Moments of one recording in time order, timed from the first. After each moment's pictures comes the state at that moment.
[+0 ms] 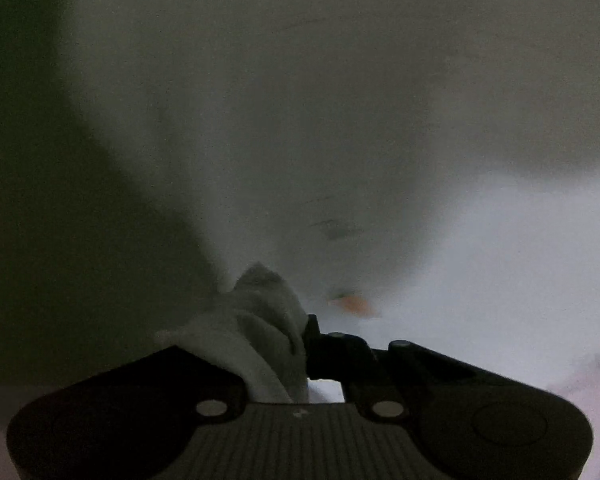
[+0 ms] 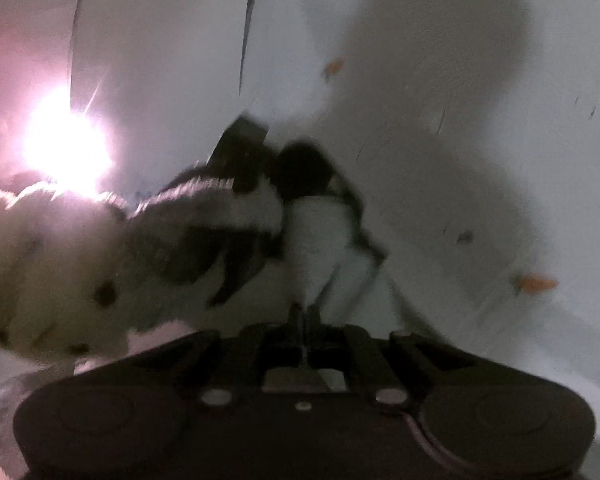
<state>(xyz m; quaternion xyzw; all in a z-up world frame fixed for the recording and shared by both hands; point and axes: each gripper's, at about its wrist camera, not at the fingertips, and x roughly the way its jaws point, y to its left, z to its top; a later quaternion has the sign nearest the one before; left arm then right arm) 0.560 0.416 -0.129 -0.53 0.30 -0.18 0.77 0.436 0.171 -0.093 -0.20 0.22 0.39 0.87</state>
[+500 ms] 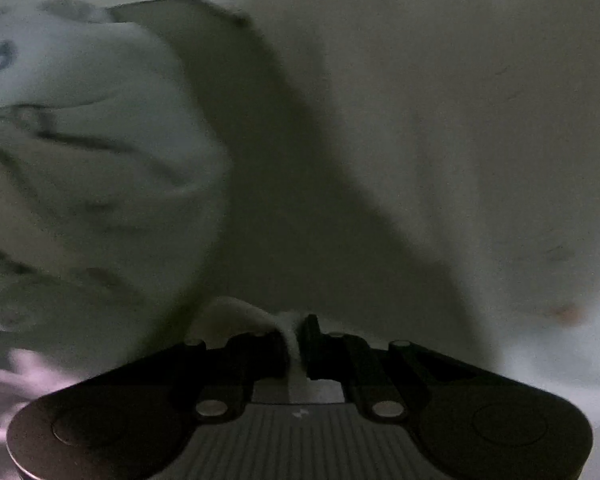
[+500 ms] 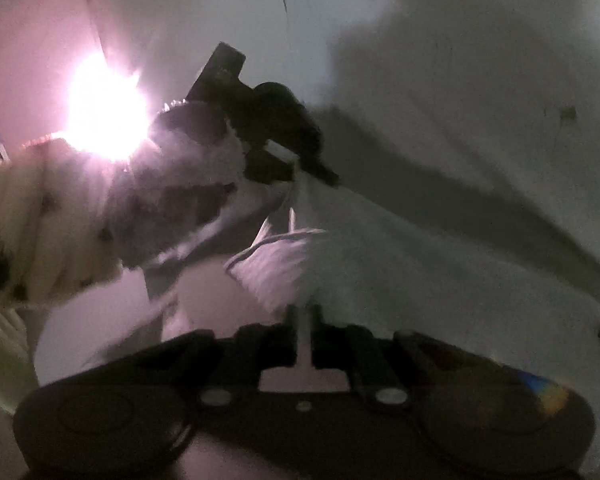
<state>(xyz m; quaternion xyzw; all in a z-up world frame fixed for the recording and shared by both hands) 0.477 0.498 -0.200 -0.37 0.45 0.10 0.80 0.432 0.191 -0.164 -0.14 0.39 0.44 0.79</state>
